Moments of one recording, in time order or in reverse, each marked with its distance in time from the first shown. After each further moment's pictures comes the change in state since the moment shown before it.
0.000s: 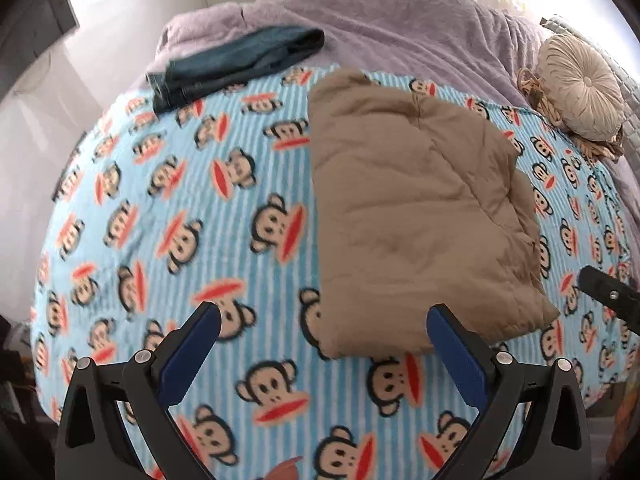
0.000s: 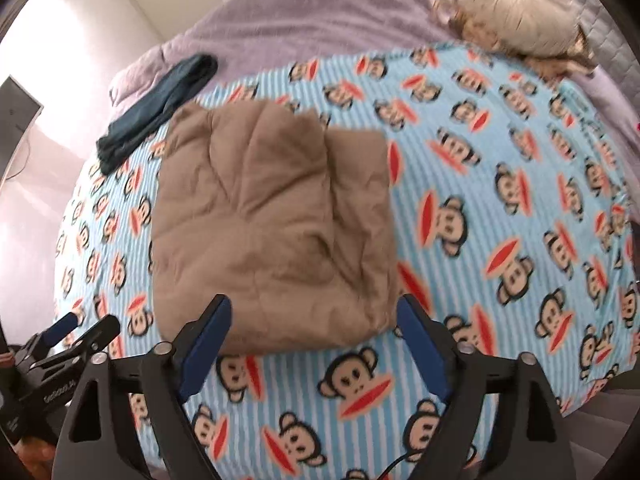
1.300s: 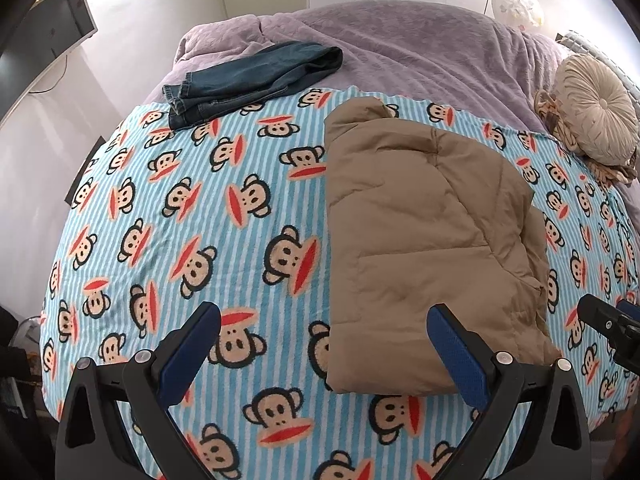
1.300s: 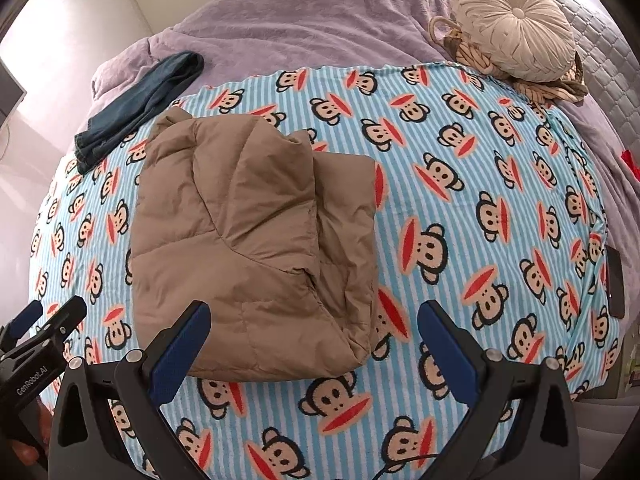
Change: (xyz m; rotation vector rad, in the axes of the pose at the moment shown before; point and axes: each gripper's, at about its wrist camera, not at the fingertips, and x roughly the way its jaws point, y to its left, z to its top) left arm 0.000 0.002 0.026 -0.054 -0.029 0.041; right arm 0.007 0.019 0.023 -0.037 0.017 -0.110
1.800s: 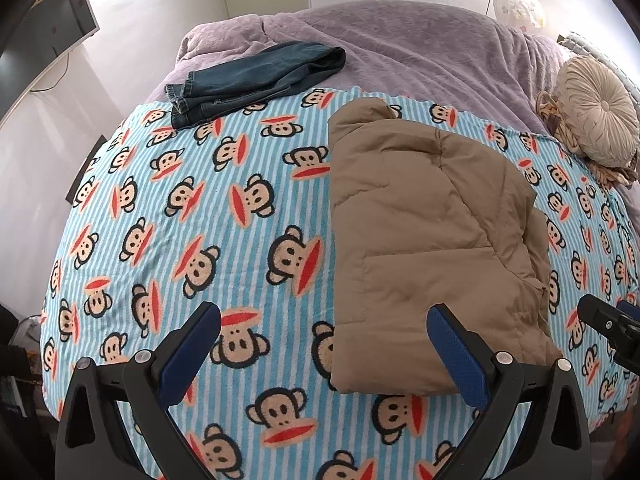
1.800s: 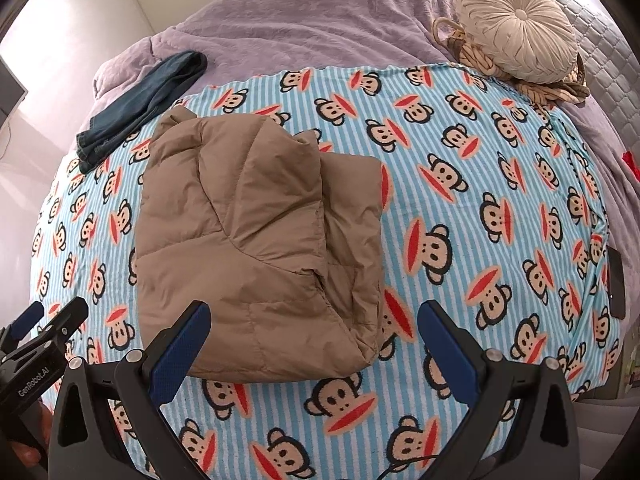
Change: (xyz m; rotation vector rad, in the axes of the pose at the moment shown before) left arm 0.000 0.002 0.000 -0.003 -0.001 0.001; right arm 0.000 0.005 0.000 -0.002 0.001 0.004
